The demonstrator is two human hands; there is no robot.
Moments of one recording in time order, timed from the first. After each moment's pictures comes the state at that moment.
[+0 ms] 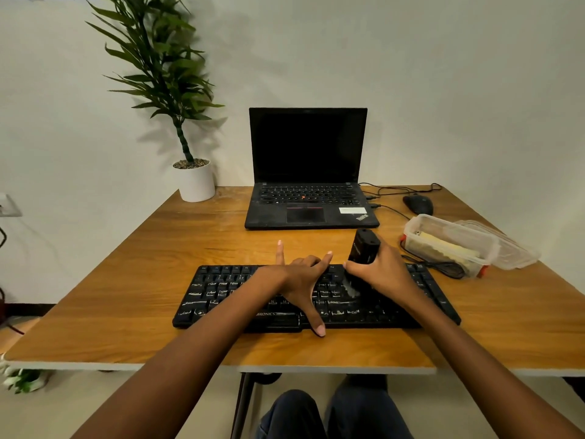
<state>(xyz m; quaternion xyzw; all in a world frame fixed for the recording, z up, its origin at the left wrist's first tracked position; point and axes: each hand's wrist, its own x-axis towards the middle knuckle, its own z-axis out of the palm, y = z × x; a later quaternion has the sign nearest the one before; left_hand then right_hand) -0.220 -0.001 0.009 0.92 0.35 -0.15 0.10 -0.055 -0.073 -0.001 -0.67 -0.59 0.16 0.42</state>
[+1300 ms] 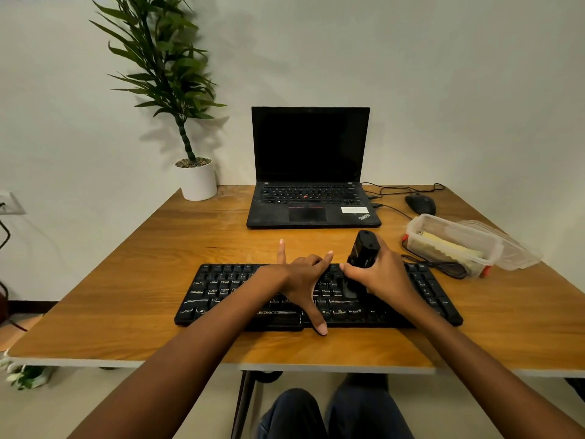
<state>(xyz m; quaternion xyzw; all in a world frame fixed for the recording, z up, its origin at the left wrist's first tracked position) -0.221 -0.004 0.009 0.92 0.35 -0.14 0.10 -0.063 -0.079 -0.005 -0.66 -0.59 0.13 0.45</state>
